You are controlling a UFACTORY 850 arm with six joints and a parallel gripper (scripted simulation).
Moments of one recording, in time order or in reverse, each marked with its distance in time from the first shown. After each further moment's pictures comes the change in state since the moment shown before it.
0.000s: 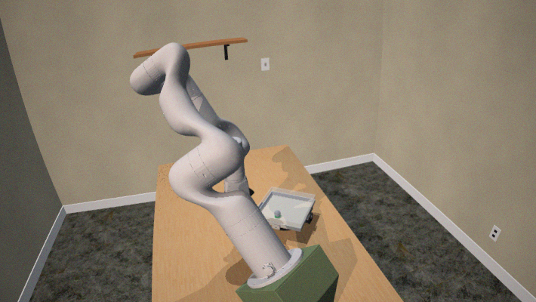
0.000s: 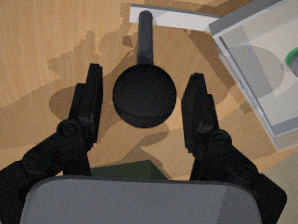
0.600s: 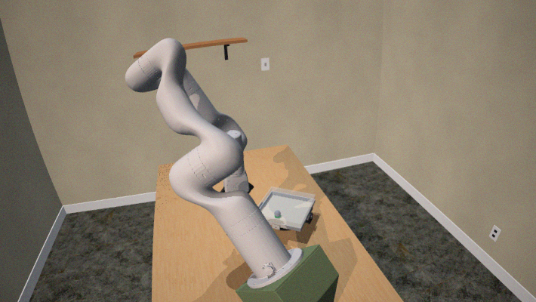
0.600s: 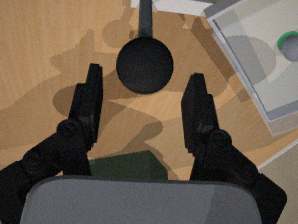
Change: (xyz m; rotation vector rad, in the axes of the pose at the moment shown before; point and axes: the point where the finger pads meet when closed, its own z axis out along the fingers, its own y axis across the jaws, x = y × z) arm 0.000 0.000 -0.027 0.000 0.000 0.000
